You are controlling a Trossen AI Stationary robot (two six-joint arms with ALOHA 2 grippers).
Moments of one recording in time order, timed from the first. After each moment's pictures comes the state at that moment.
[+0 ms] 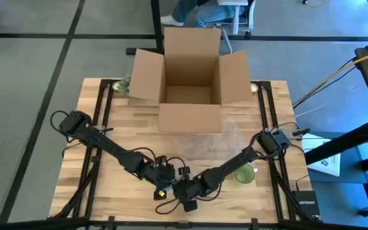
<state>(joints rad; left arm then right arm) -0.51 1.78 1.16 -0.35 -0.18 -0.54 0.50 2.24 1.56 -0.33 0.22 0.24</state>
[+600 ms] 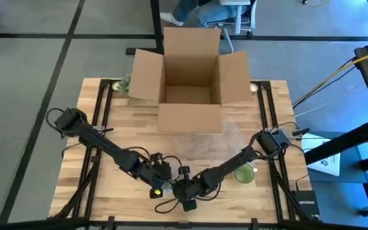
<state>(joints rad) -0.53 1.75 1.17 -0.45 -0.24 -0.54 0.50 2.24 1.56 -0.34 0.22 0.26</state>
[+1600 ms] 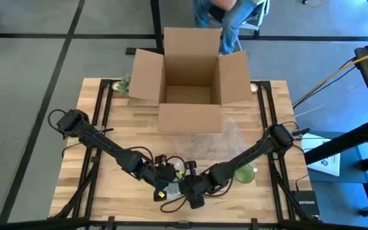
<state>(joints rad) -0.52 1.74 1.27 -0.47 -0.23 -0.55 0.52 2.08 1.56 -0.57 0.26 0.24</state>
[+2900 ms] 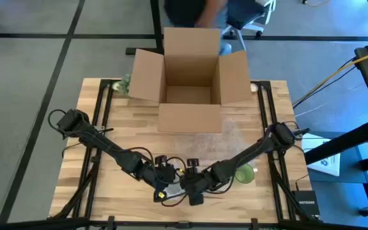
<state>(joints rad) -0.52 1.74 1.27 -0.46 -0.24 -0.55 0.50 2.03 1.41 -0.33 0.27 0.31</state>
